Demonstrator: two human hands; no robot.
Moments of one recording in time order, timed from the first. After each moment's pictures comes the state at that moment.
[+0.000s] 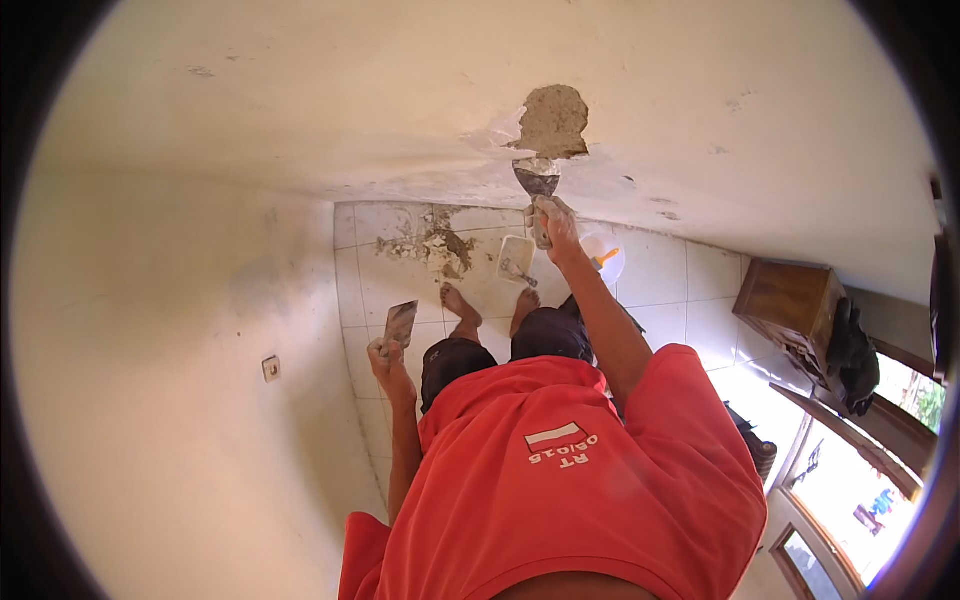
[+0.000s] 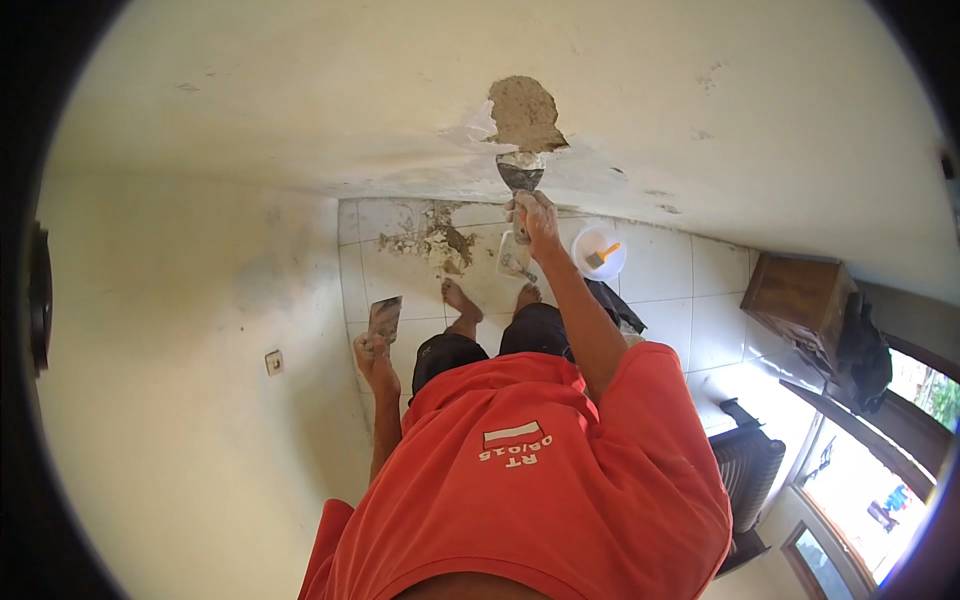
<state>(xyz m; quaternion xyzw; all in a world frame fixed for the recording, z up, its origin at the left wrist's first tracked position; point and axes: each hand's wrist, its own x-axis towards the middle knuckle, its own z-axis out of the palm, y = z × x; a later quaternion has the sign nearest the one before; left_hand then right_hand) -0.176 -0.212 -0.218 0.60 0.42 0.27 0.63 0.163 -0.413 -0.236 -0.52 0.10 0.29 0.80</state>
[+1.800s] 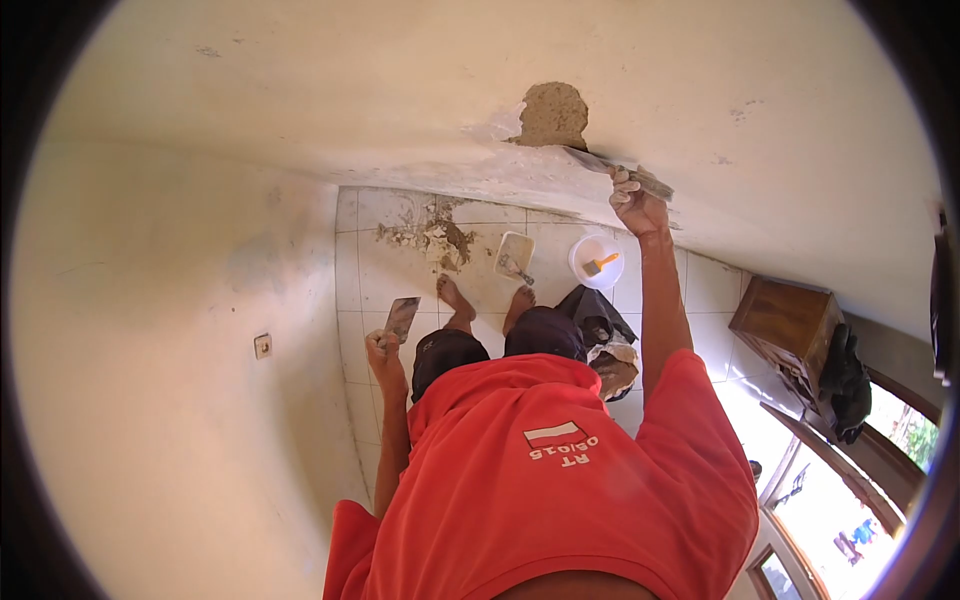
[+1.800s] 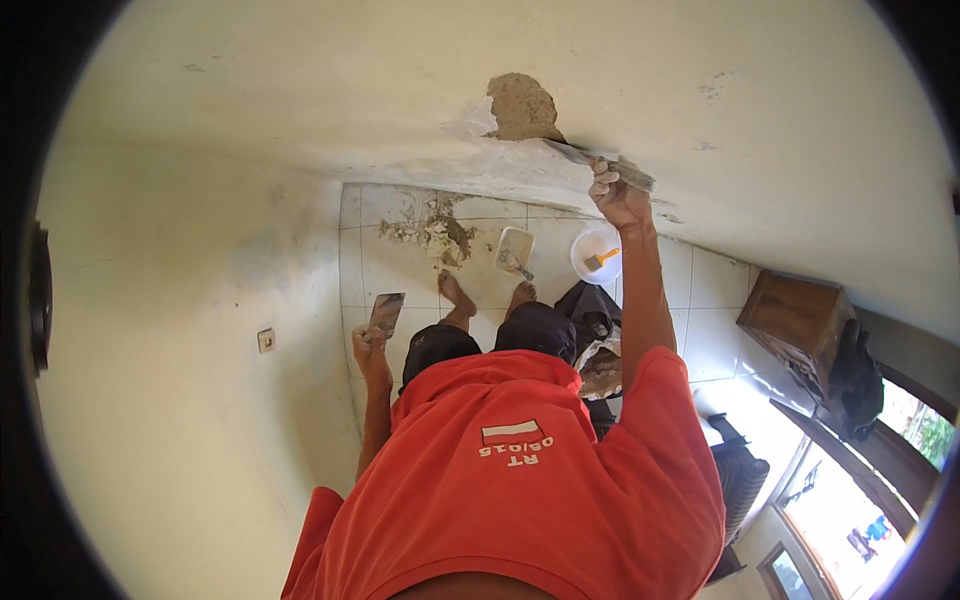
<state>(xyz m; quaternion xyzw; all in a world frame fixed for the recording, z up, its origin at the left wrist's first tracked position) -0.184 -0.228 -0.226 0.66 0.45 0.23 0.56 0.274 -0.542 -0.223 -0.05 0.13 0.44 0.89</state>
